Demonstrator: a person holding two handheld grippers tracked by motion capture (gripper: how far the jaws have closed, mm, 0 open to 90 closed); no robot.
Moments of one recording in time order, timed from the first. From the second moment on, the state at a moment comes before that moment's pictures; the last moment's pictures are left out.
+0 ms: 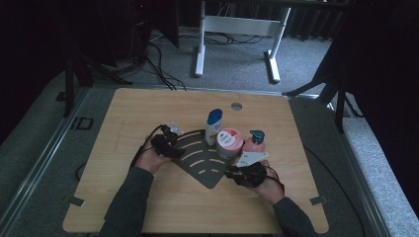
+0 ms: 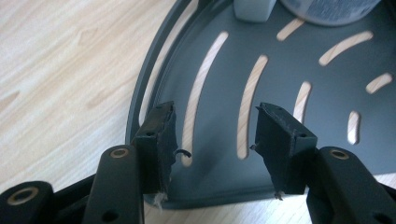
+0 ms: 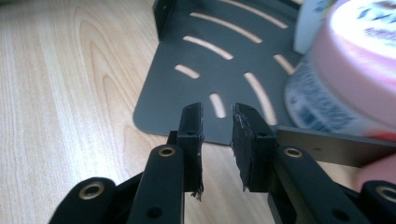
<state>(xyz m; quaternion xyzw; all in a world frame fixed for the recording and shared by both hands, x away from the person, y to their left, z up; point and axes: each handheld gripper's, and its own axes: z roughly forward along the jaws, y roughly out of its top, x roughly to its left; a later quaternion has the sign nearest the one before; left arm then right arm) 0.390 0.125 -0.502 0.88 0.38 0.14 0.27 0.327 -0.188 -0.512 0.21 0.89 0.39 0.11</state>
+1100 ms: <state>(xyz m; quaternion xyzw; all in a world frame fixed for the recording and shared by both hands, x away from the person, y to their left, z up) 0.402 0.131 -0.531 0.88 0.39 0.12 0.25 0.332 -0.225 -0.481 0.24 0.88 0.38 0.15</state>
